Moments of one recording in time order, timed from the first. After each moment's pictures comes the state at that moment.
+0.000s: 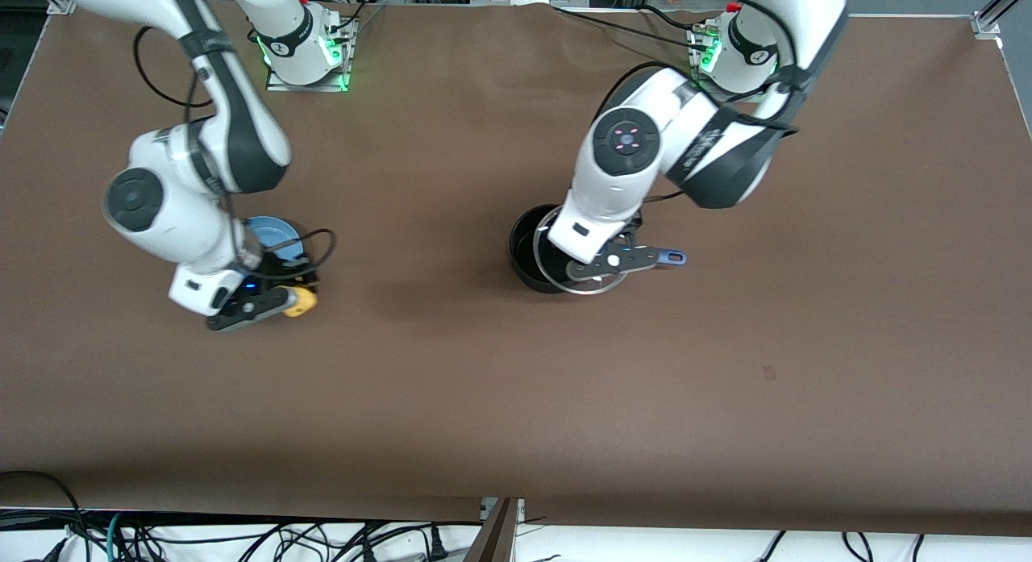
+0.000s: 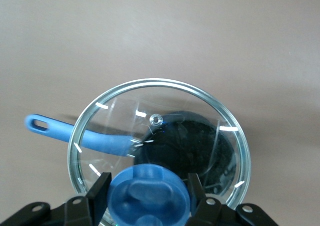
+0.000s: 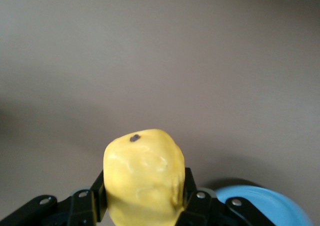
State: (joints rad) left arm -0.23 0.53 -0.46 -1.40 0.16 1.80 -0.90; right arm 0.08 0.38 0.22 -1.77 -0.01 2.22 -0.02
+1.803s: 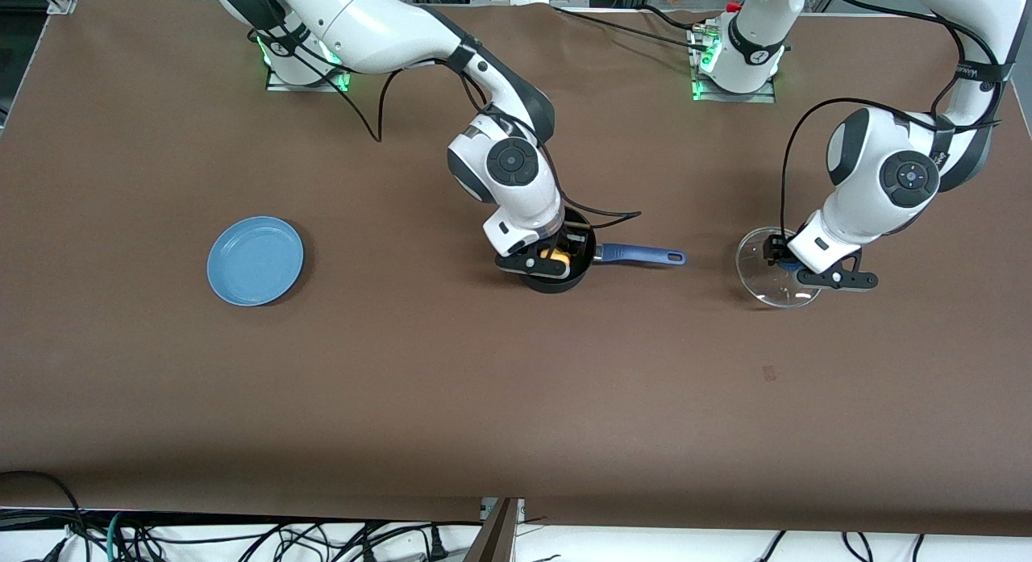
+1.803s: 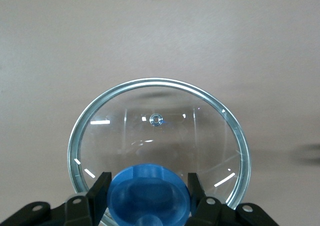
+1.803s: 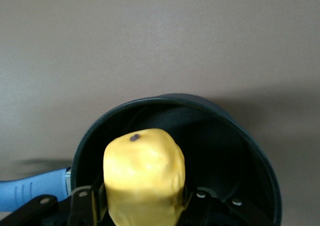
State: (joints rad) left arm 0.42 0.22 -0.44 -2.22 0.22 2.36 -0.11; right arm 0.68 0.88 0.21 -1.26 -0.03 2.30 1.03
